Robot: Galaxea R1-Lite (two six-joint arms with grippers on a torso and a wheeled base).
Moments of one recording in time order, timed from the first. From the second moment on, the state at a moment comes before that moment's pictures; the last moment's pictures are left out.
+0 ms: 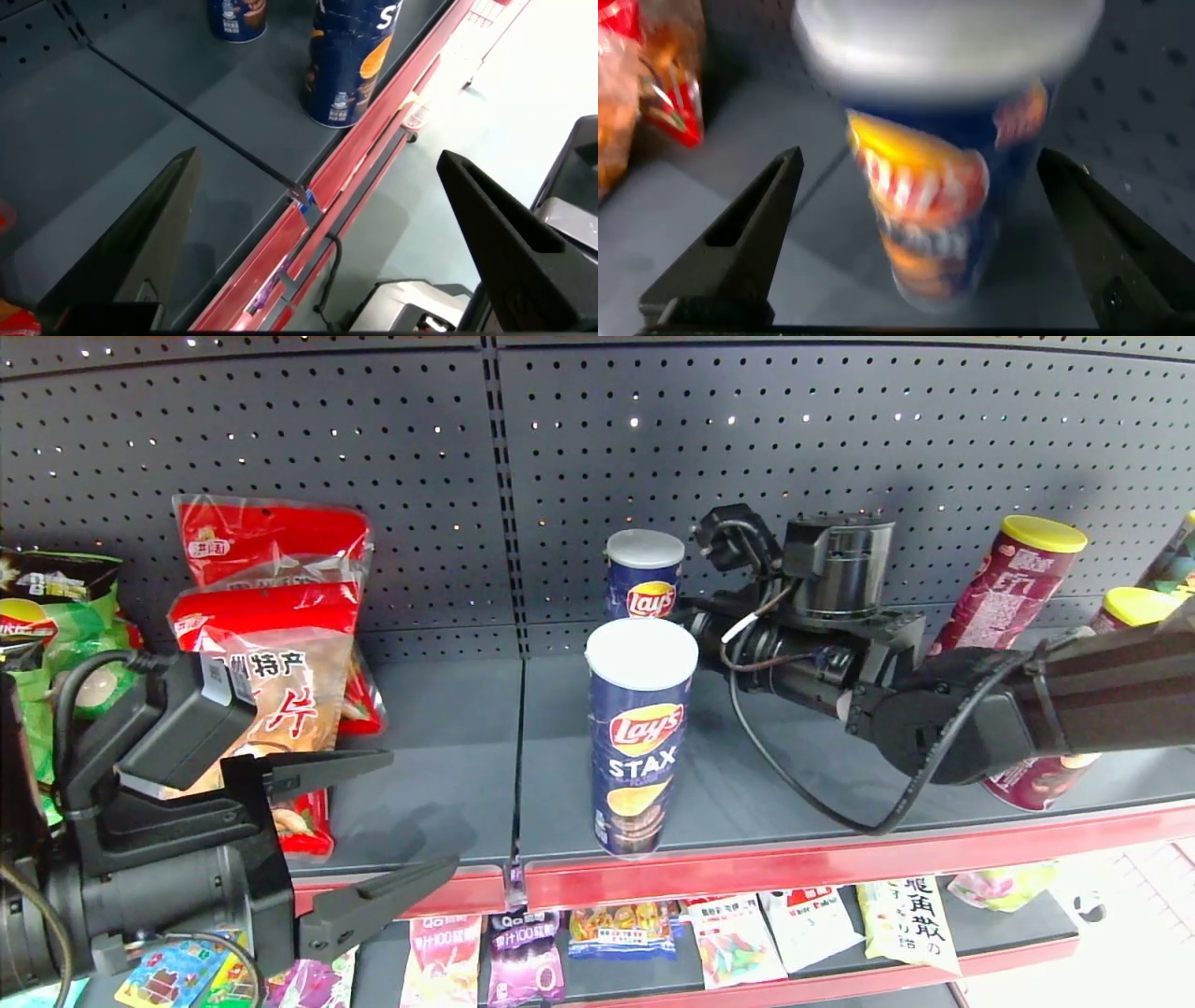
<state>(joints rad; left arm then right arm) -0.44 1.22 -0.49 -0.41 -0.41 0.14 0.60 1.96 -1.24 -0.59 -0.01 -0.01</state>
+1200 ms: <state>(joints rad) -0.56 1.70 -0.75 -0.42 -0.34 0.23 0.61 1.12 -0.36 -0.58 -0.01 -0.02</state>
